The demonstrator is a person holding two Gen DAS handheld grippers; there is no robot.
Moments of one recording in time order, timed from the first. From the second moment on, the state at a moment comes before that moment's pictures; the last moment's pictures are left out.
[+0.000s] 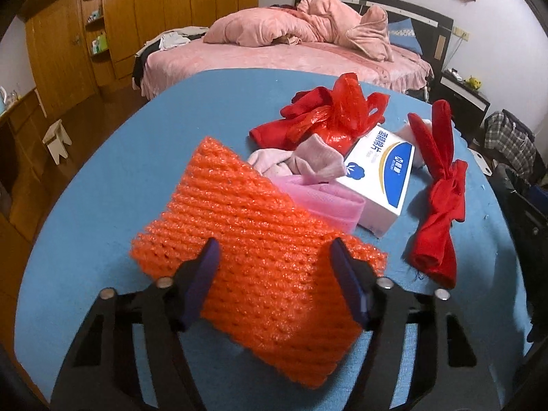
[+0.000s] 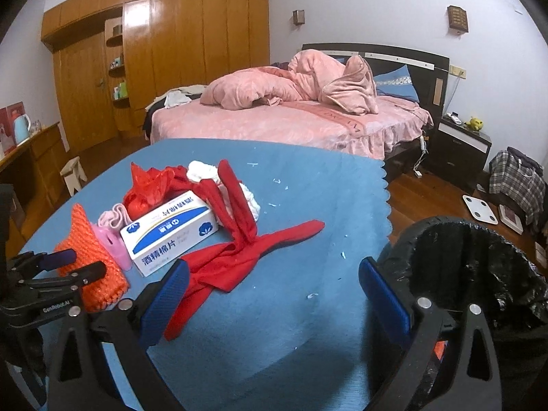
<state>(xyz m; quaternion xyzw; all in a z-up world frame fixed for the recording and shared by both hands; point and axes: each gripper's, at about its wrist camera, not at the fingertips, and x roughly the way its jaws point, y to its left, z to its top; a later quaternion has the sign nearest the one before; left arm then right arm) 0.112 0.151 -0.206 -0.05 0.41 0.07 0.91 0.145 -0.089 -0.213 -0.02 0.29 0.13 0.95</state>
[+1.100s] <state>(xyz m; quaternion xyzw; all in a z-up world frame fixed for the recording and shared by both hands) 0.097 0.157 -0.194 -0.08 0.37 0.05 0.92 0.167 -0.023 -0.246 -0.08 0.38 0.22 0.89</state>
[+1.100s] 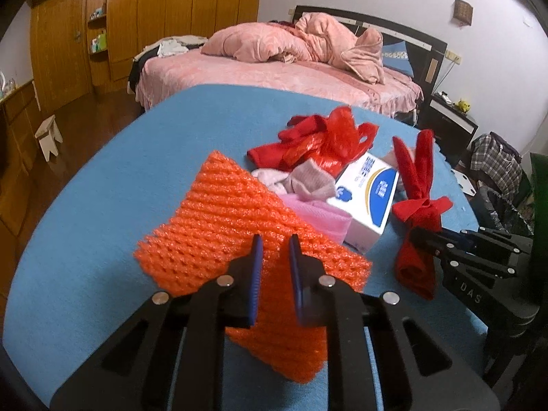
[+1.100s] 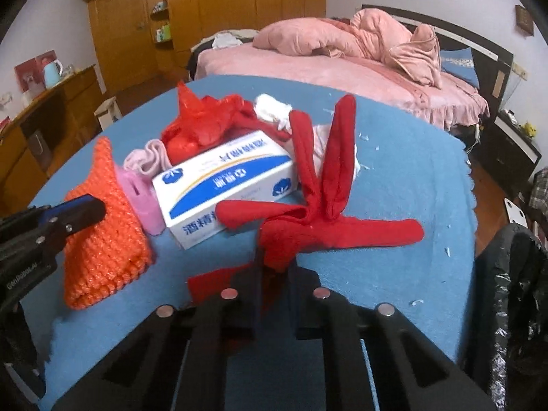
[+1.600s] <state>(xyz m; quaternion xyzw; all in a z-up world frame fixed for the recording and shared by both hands) 0.088 0.130 -0.141 -0.06 0.30 0.02 0.95 0.155 -0.060 -0.199 -0.03 0.33 0.22 0.92</state>
